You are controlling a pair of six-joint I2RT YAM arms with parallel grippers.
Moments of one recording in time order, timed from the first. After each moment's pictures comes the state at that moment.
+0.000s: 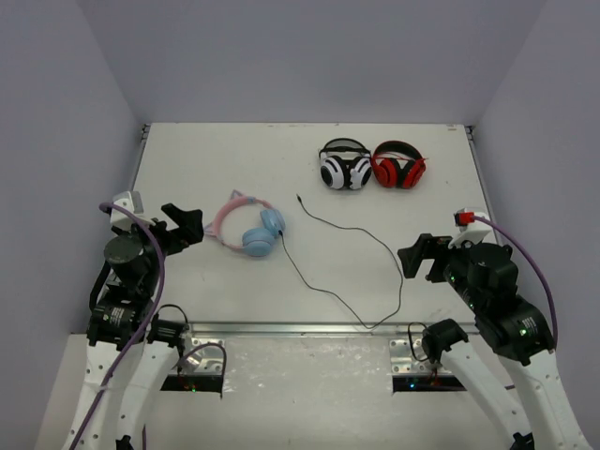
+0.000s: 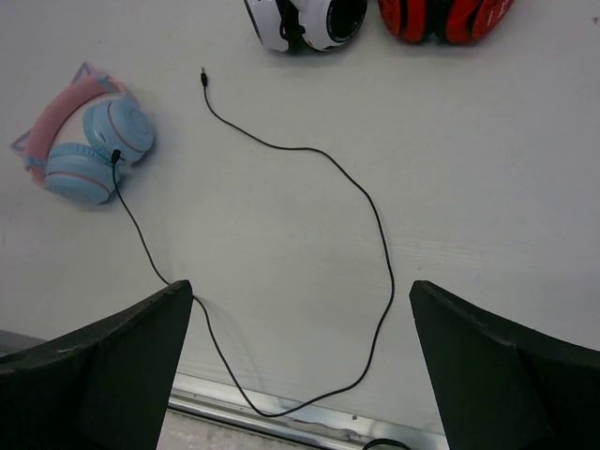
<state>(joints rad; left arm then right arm) -0.10 0.41 0.70 -0.50 -0.13 -0.47 0.36 0.39 0.78 -0.81 0.10 0.30</state>
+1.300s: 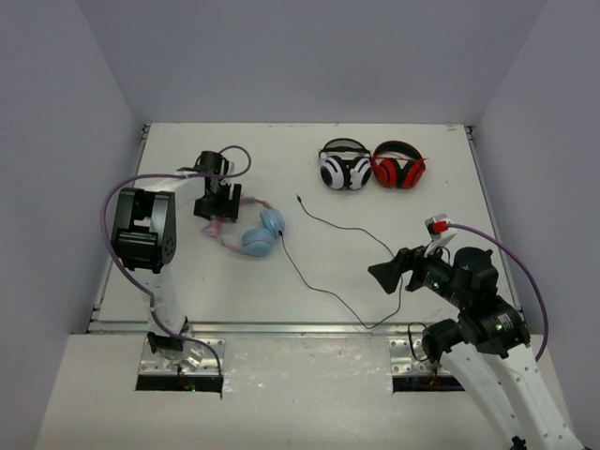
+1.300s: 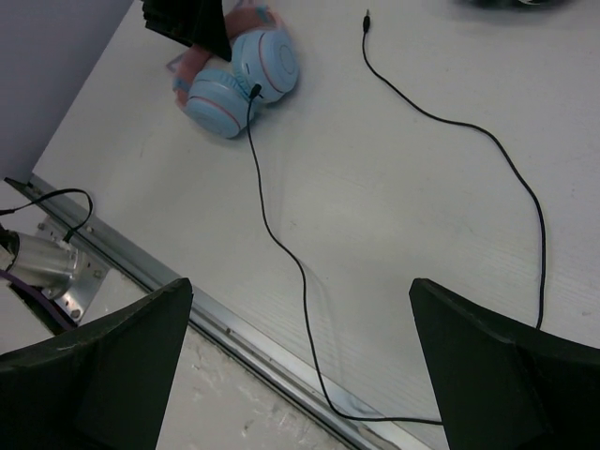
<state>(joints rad) -0.08 1.94 1.26 -0.55 0.00 -0.04 0.36 0.34 0.56 -0.59 -0.29 0.33</state>
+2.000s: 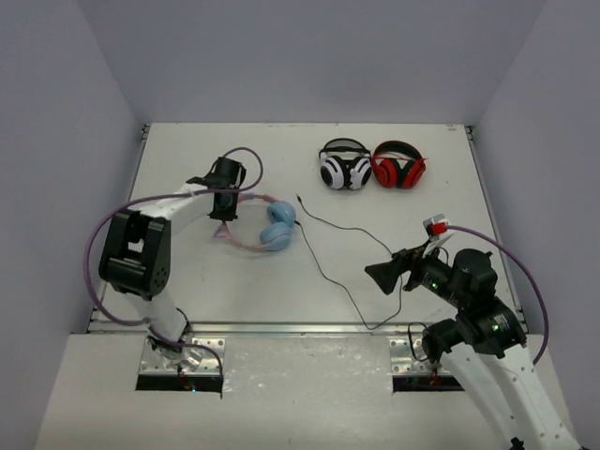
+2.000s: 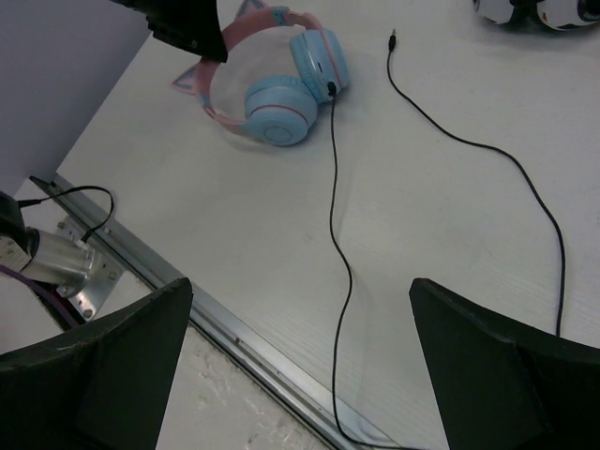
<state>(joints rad) -0.21 1.78 1.14 -0.47 -0.23 -0.12 0.36 0.31 0.52 -0.53 -0.33 0.33</state>
